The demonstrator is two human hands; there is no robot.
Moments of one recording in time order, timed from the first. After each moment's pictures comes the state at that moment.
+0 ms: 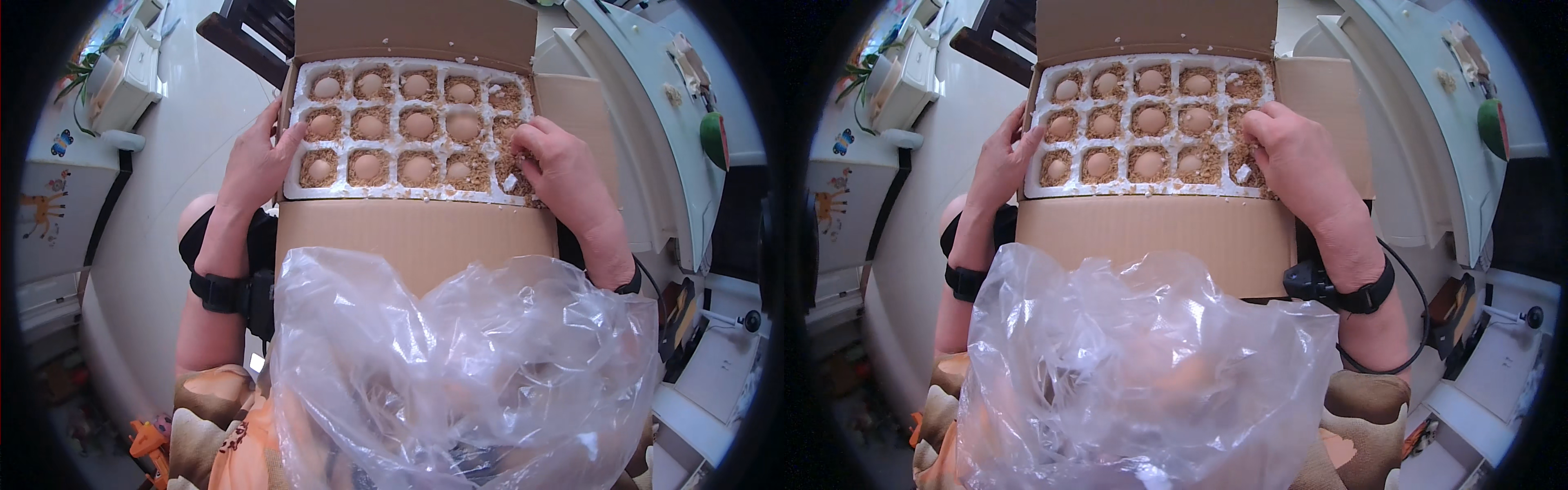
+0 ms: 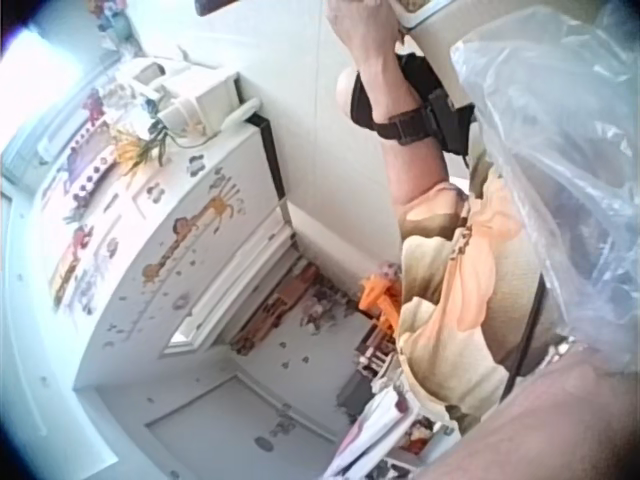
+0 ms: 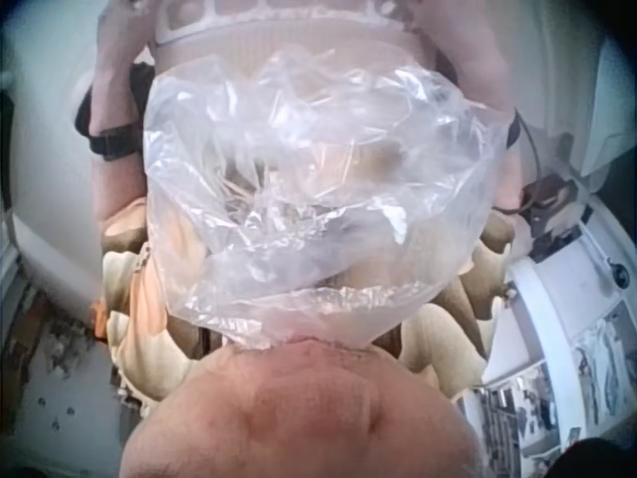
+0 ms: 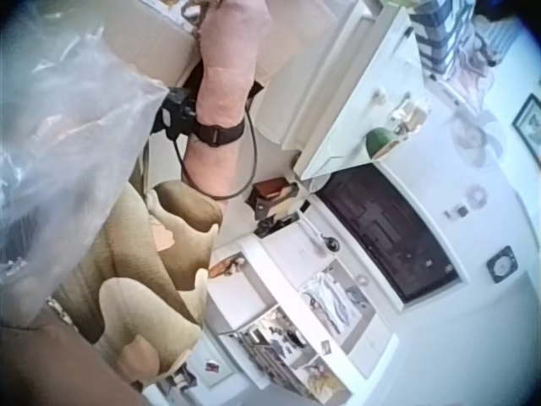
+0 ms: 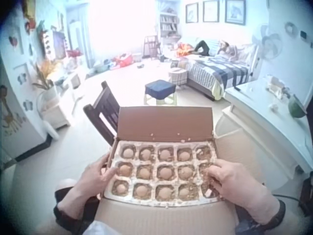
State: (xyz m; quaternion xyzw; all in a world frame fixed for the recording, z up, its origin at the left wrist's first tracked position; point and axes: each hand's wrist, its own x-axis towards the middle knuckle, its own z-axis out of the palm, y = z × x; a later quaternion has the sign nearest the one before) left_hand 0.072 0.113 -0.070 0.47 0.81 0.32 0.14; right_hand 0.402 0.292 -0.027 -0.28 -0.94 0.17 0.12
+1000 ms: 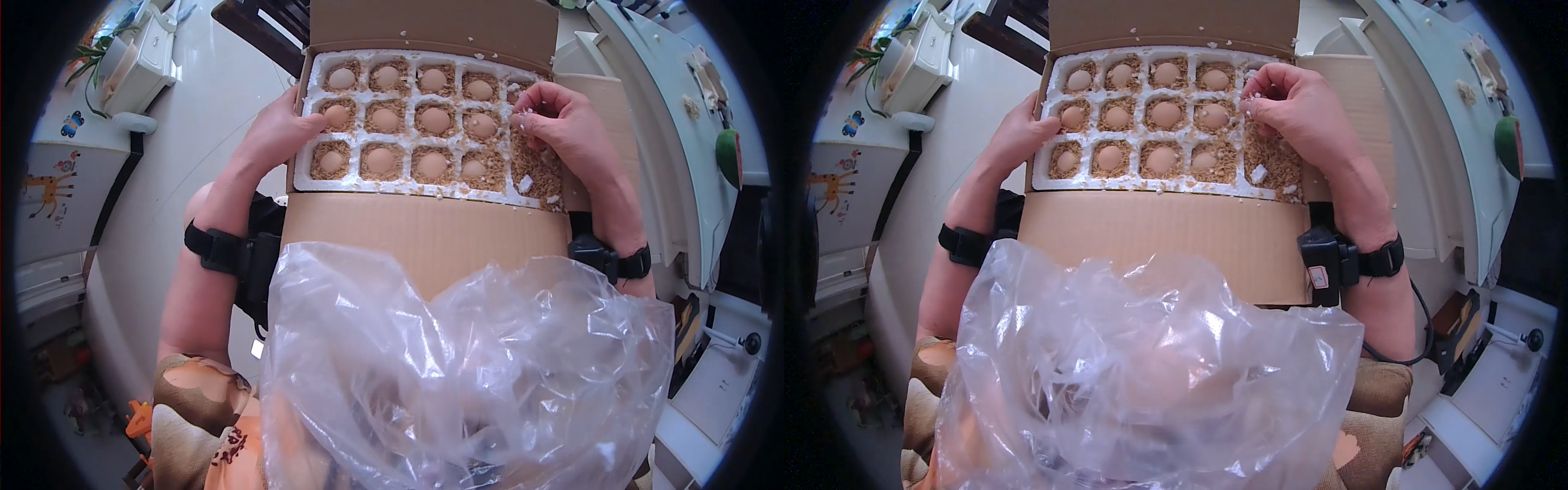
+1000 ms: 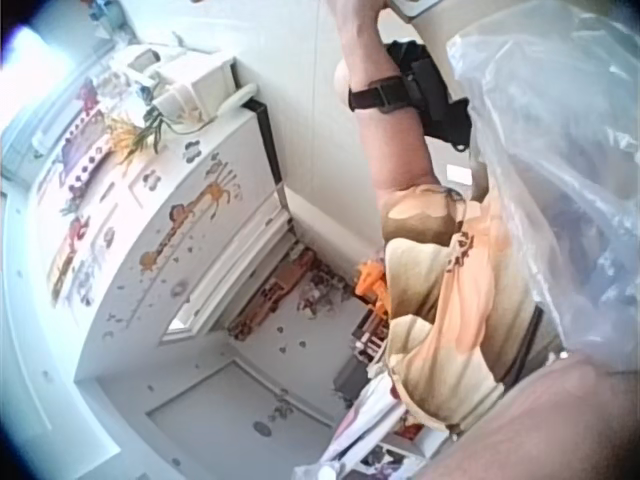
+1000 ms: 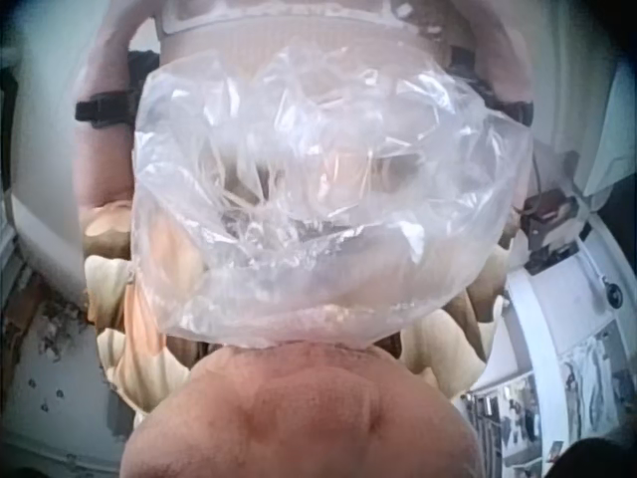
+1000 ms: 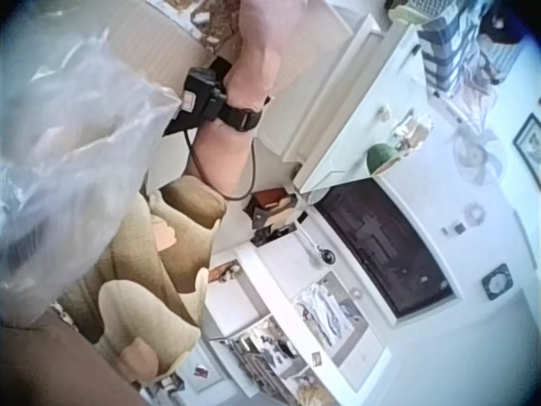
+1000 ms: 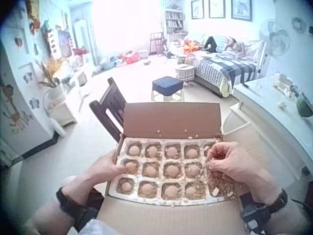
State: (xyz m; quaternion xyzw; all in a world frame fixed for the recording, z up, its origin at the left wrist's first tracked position) left_hand 0.063 0.140 -0.071 0.42 0.81 0.29 0.27; right_hand 0.374 0.330 -0.036 -0.33 -0.74 0.56 0.16
